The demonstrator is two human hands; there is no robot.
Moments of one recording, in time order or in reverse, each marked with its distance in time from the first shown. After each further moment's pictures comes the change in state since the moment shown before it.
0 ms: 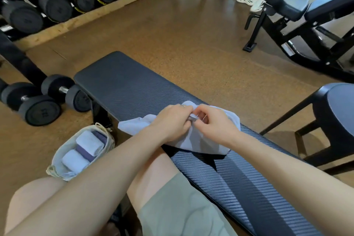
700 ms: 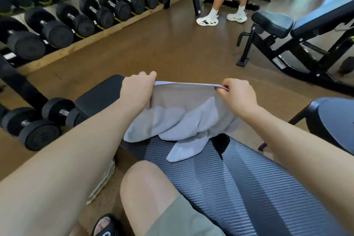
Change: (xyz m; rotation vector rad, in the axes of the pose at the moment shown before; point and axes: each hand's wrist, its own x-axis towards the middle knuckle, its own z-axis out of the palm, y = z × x) left_hand 0.046 -0.074 -0.124 0.477 0.208 -0.372; right_hand 0.080 0.001 -0.111 -0.341 0.373 0.219
